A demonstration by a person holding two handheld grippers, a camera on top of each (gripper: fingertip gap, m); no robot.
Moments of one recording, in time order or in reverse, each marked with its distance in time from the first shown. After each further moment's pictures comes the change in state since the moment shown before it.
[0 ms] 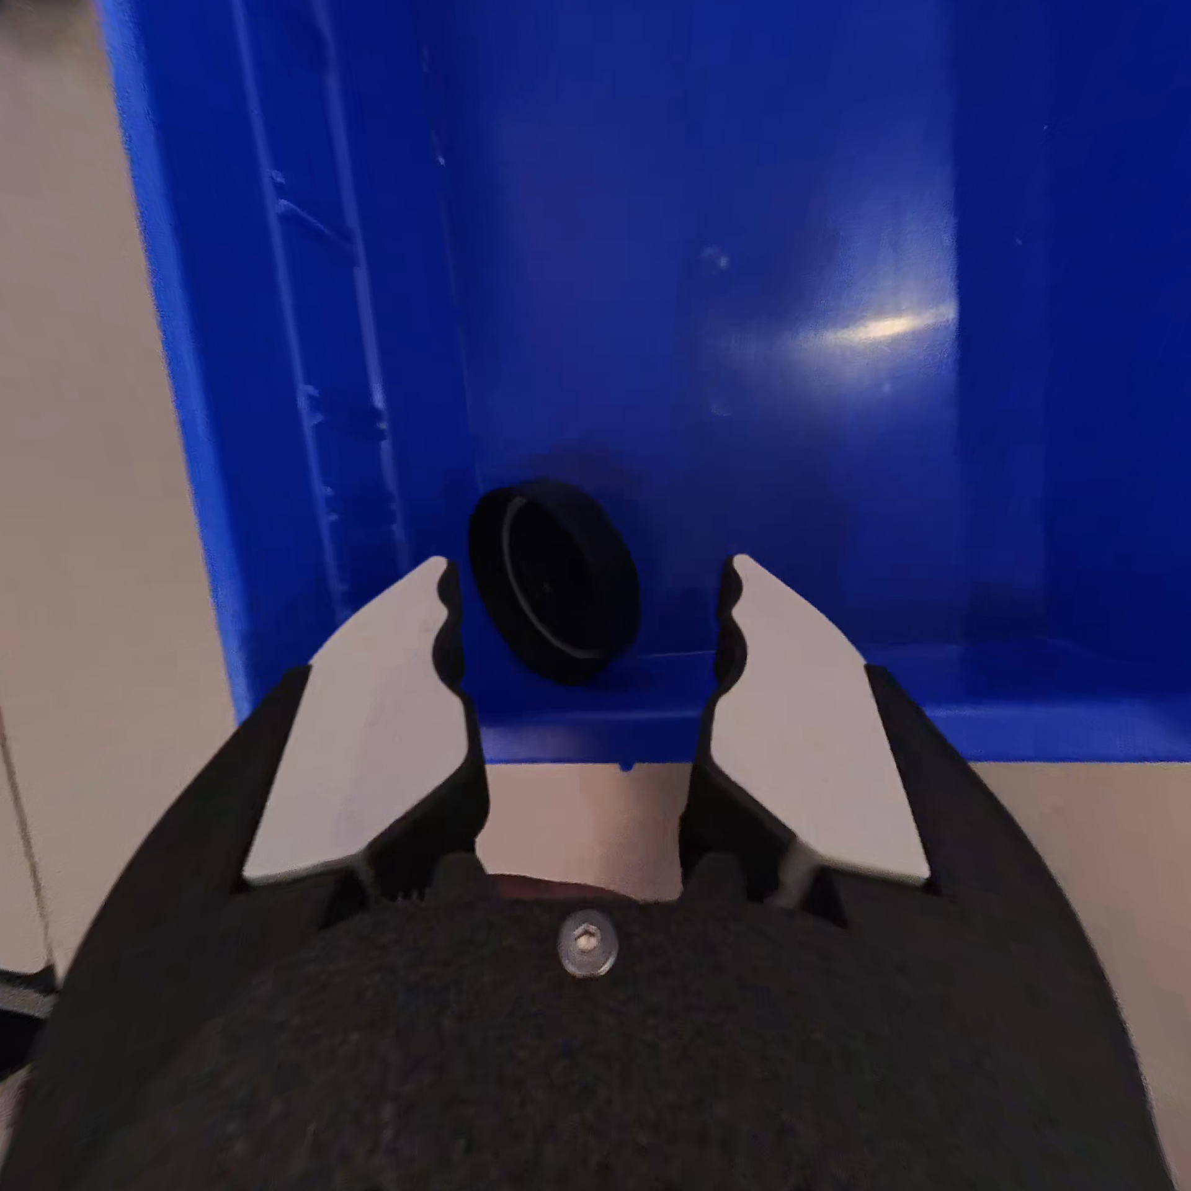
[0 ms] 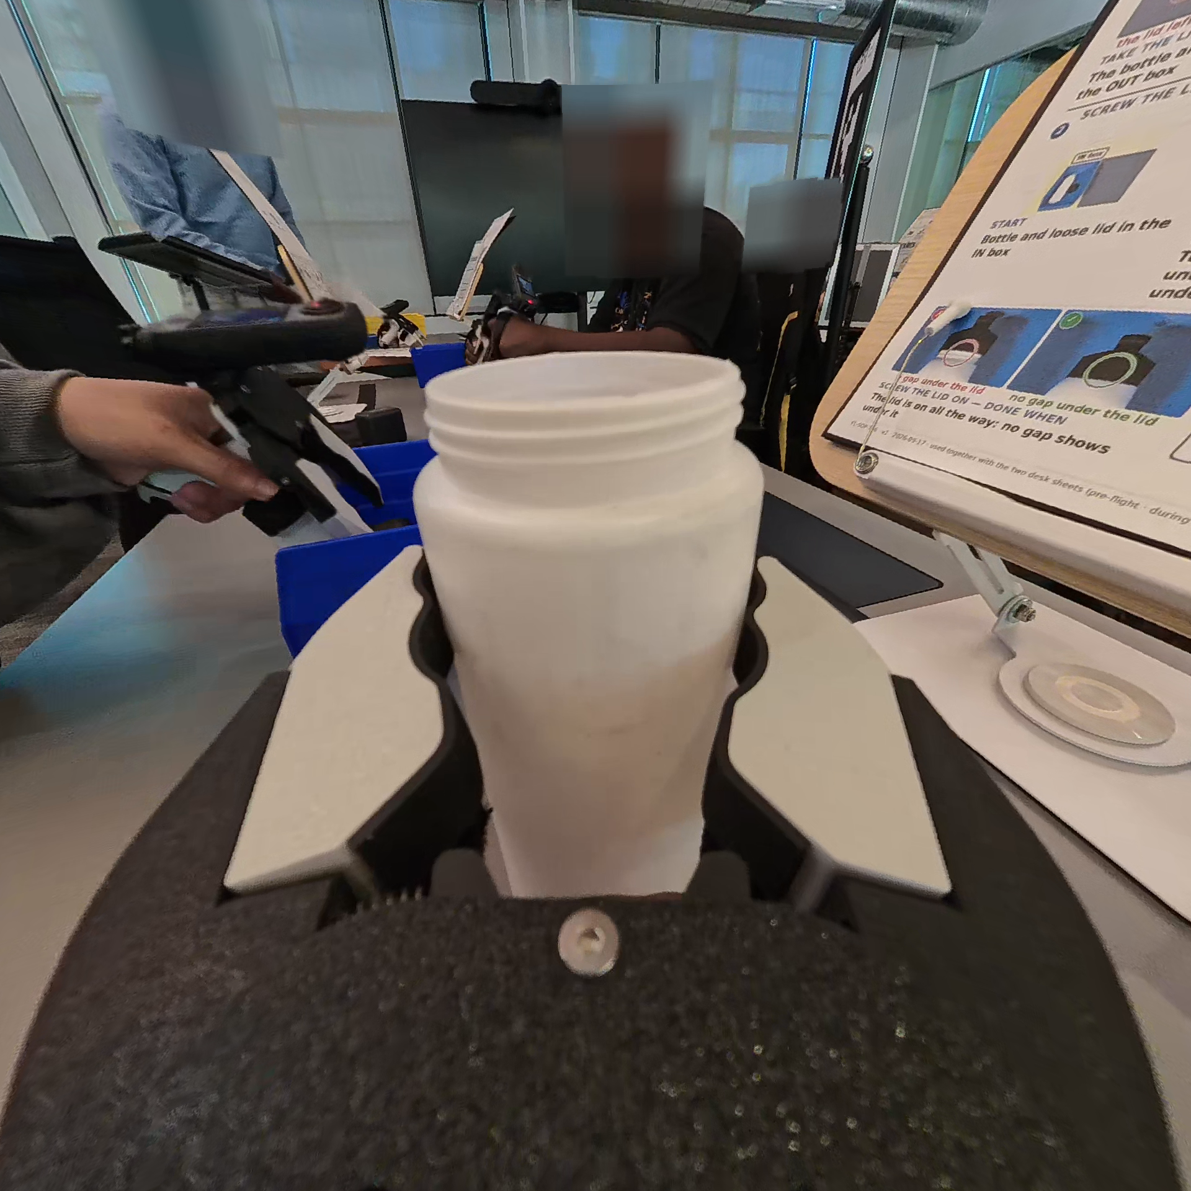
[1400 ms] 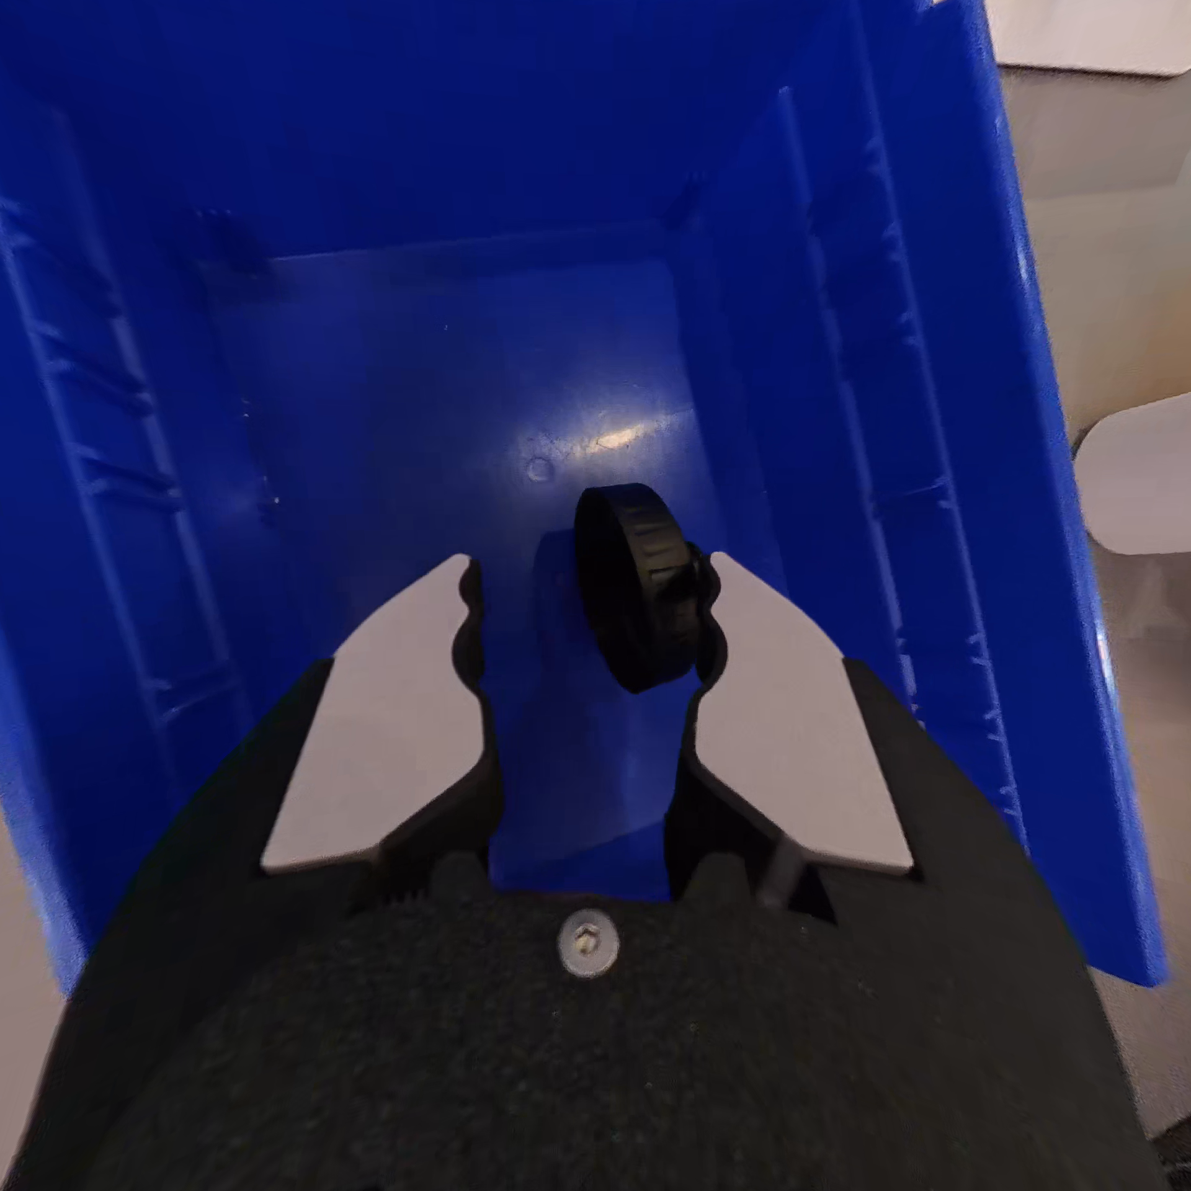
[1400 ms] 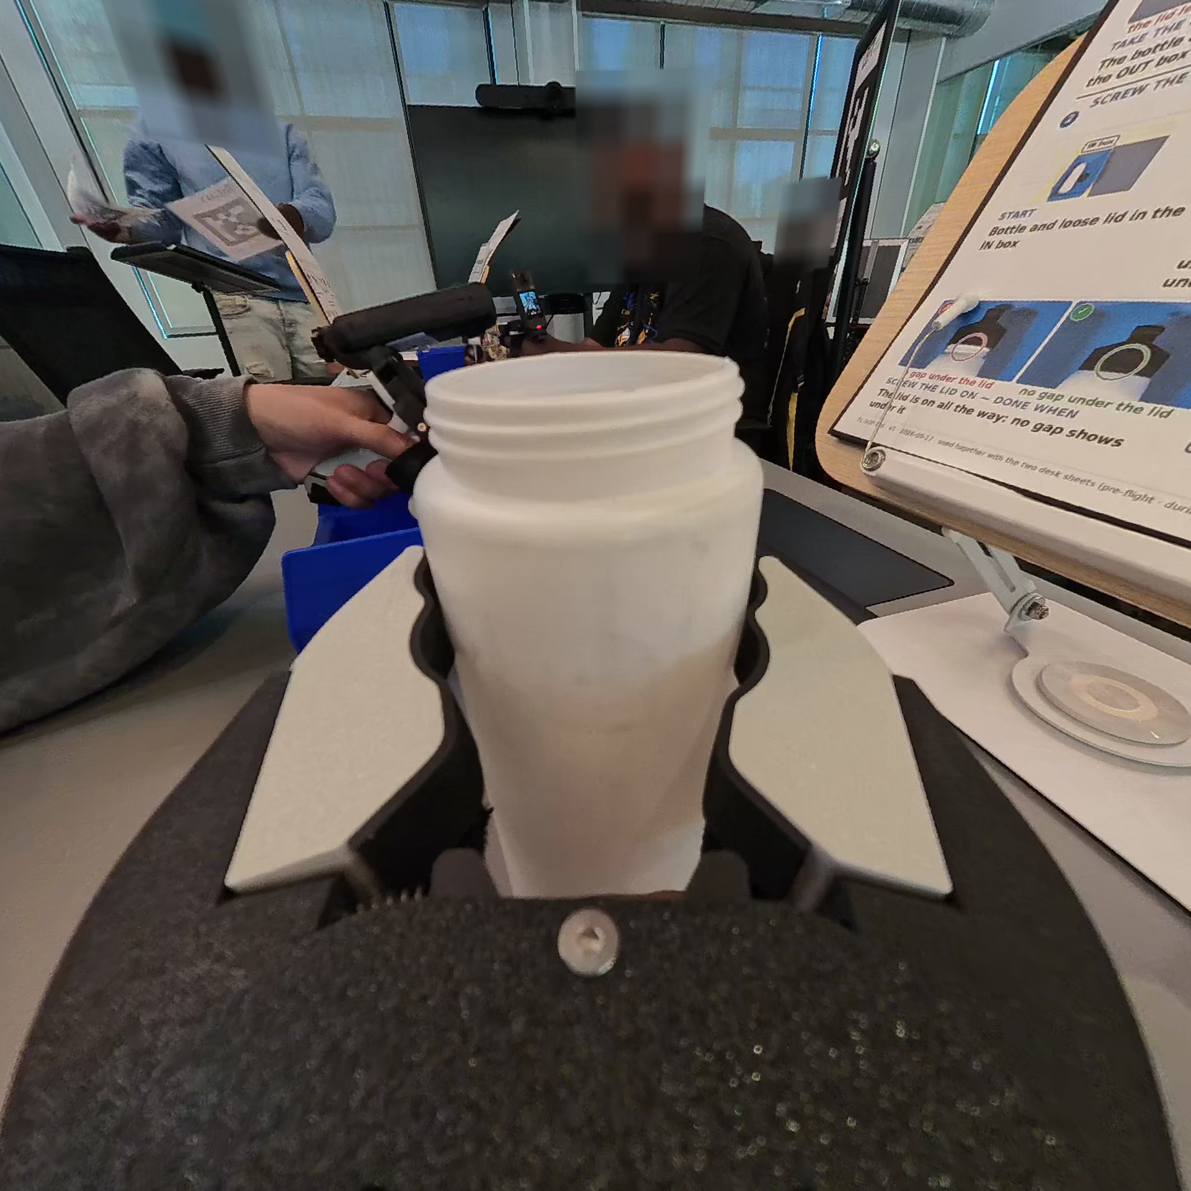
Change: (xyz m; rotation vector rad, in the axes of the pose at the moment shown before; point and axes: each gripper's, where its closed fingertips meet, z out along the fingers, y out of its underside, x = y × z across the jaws) left arm 0.032 -0.097 0.026 0.132 0.446 -0.075; right arm 0.000 0.000 0.001 0.001 -0.009 0.015
